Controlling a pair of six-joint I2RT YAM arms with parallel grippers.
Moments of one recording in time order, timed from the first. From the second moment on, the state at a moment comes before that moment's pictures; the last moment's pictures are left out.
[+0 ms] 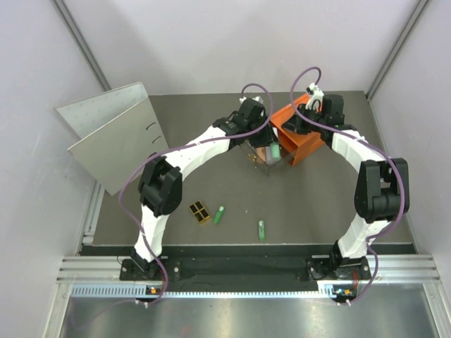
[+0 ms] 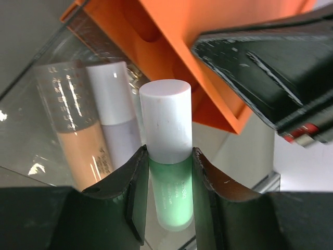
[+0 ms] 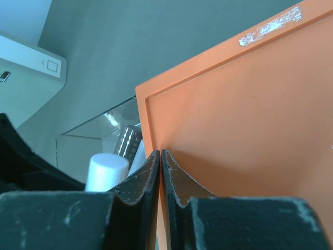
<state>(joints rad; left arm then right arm) -0.72 2.08 1.85 -0.43 0.13 -0.84 0.10 1.76 1.25 -0.03 -0.58 0.30</state>
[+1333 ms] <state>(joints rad) -0.71 1.91 2.00 -0.60 0.03 -0.40 0.10 1.76 1.24 -0.02 -0.58 0.30</state>
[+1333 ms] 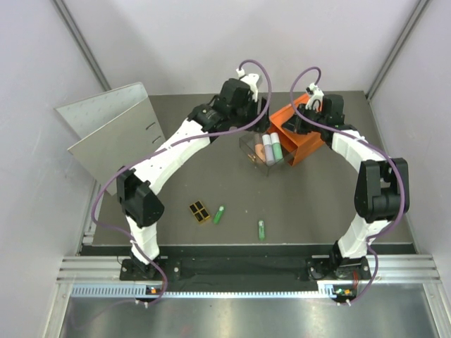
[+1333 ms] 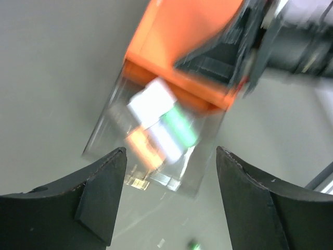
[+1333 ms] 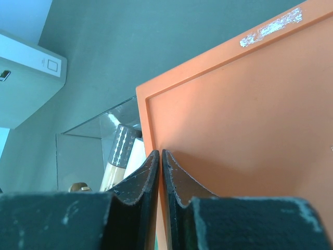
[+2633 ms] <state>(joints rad) -0.71 1.86 1.48 -0.50 0.11 -0.19 0.10 1.77 1.25 -0.02 -0.60 0.28</state>
